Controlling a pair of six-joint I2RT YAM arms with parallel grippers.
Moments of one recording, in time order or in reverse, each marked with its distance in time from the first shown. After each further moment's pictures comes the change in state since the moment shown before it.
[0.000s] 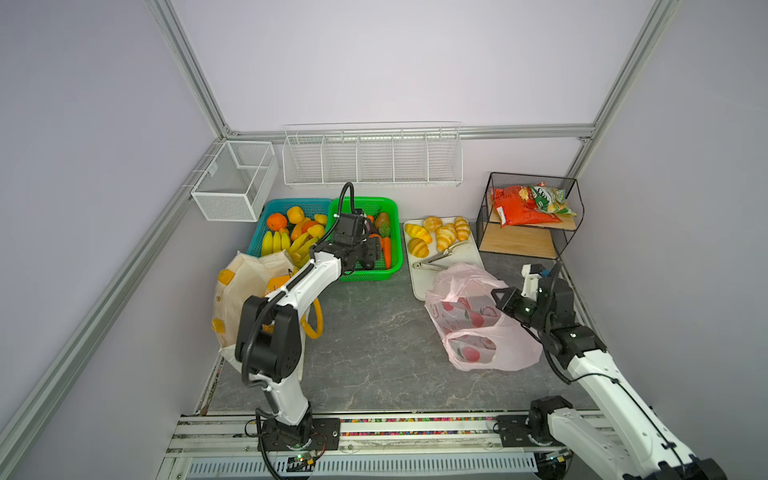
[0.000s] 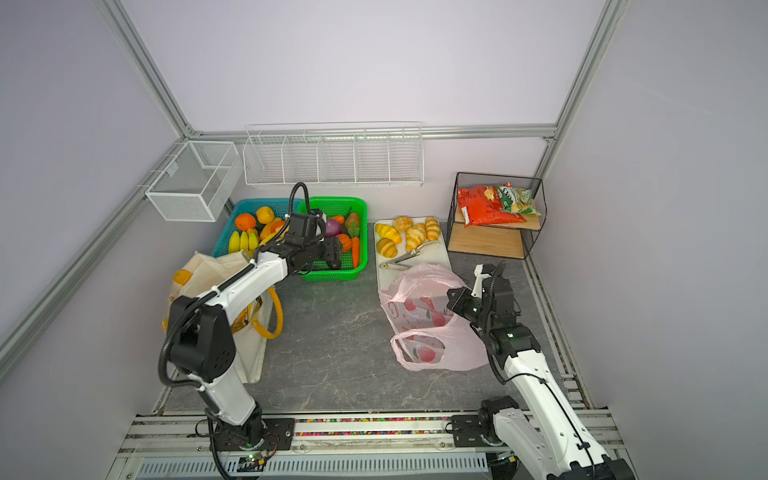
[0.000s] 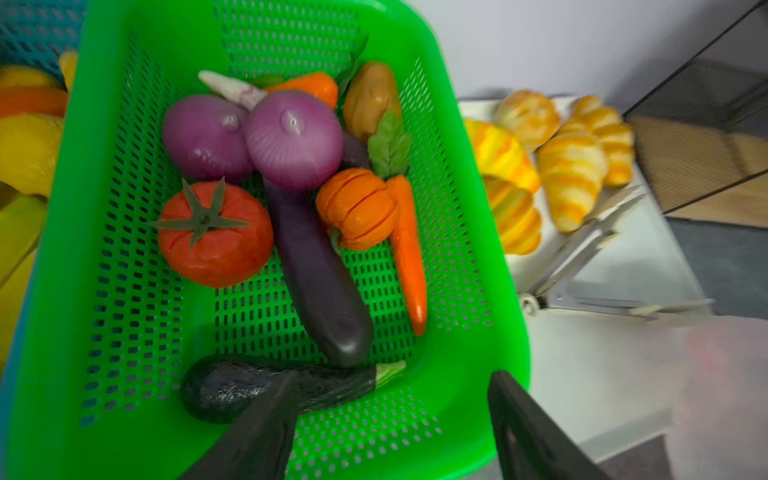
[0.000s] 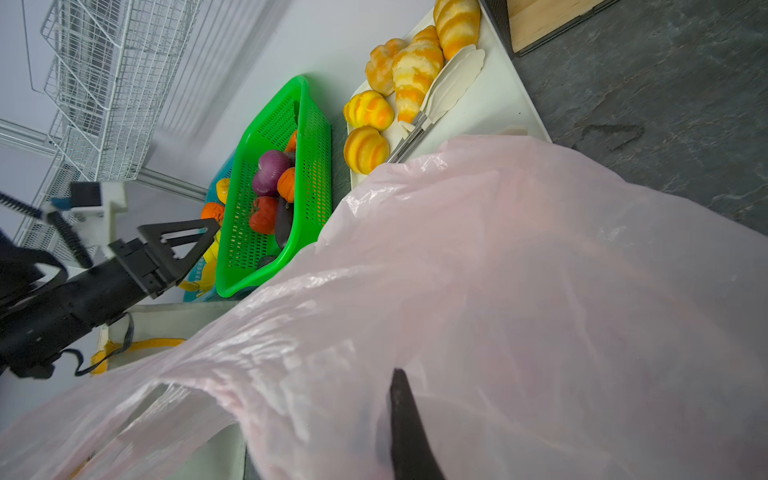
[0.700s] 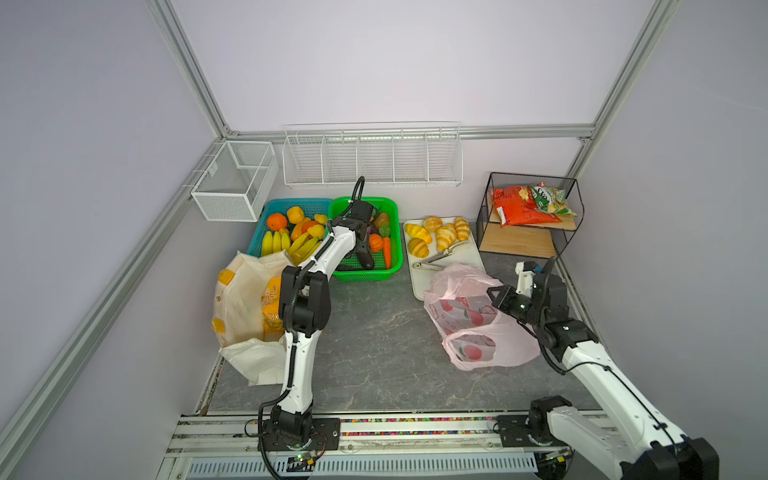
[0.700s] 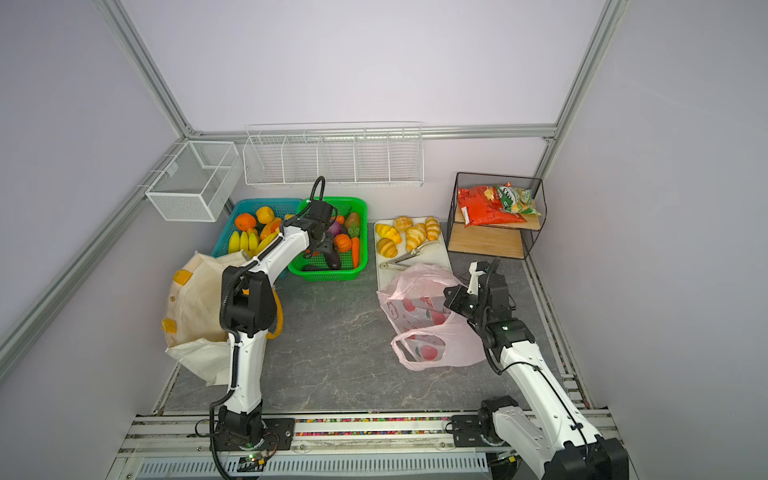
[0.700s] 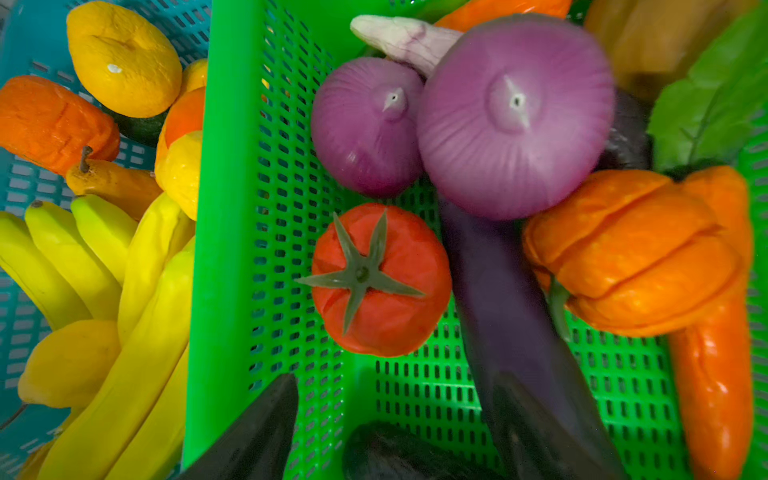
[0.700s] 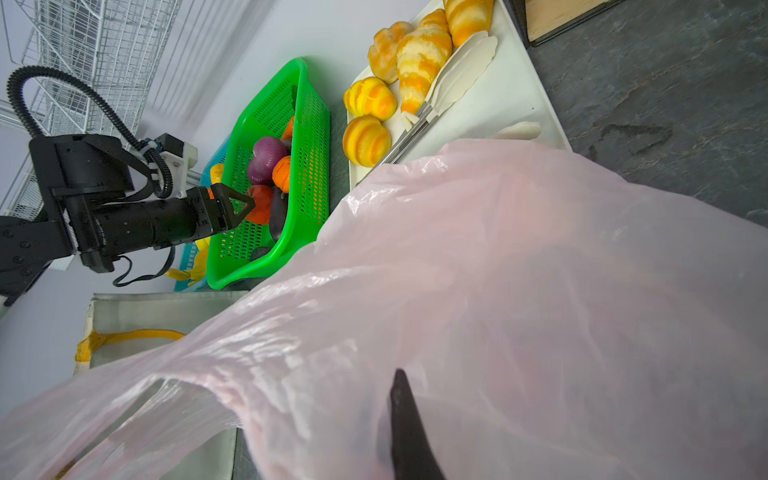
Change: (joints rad) left arm 0.047 0.428 0.551 -0.401 -0.378 0.123; right arm 0.000 0.074 0.000 0.058 -0.029 -0.029
